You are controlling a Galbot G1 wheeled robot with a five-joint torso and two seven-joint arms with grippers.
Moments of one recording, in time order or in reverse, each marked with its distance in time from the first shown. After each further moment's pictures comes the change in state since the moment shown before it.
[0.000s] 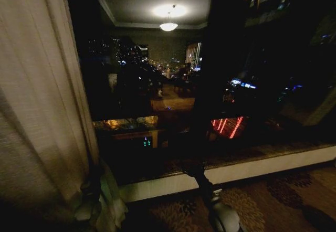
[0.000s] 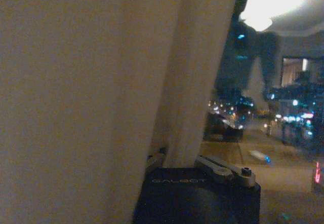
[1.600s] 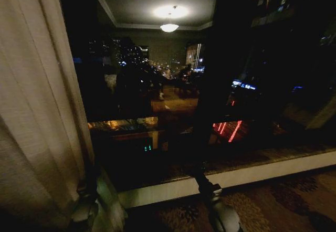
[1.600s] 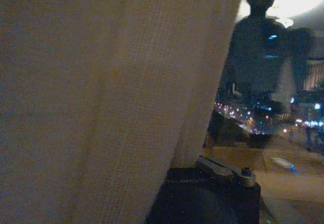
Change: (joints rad) left arm 0.024 -0.001 -0.066 0.012 -0.004 -0.033 -0.003; right arm 0.000 0.000 0.000 0.000 0.000 0.000 0.000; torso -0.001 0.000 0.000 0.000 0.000
